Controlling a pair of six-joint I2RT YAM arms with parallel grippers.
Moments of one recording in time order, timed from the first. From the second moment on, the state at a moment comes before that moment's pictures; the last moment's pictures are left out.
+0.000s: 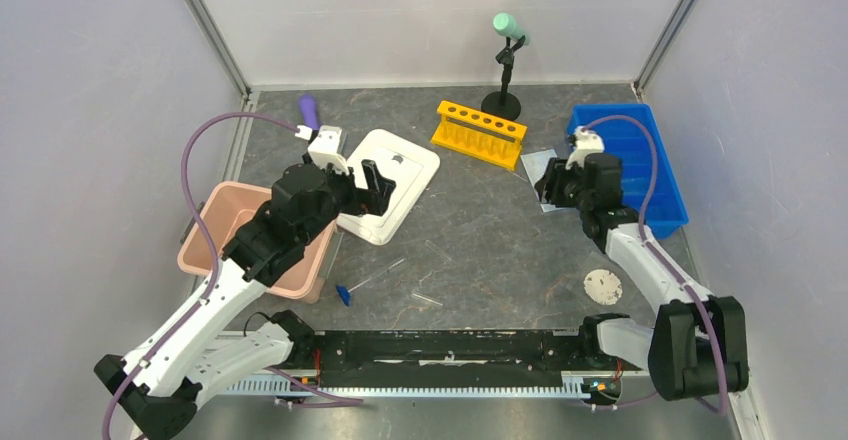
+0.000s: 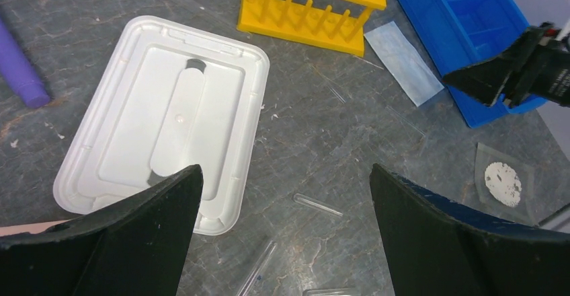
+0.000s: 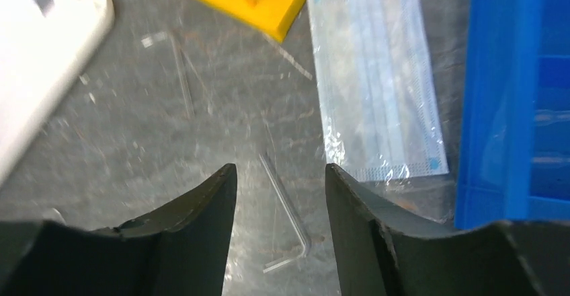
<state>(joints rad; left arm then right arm) -0.66 0.84 0.96 -0.42 -0.21 -0.35 0.08 1.14 0.63 0.02 -0.16 0.22</state>
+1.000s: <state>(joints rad) -0.66 0.91 0.97 -0.55 -0.11 -0.35 0.33 1.59 0.89 -0.33 0.04 -0.14</state>
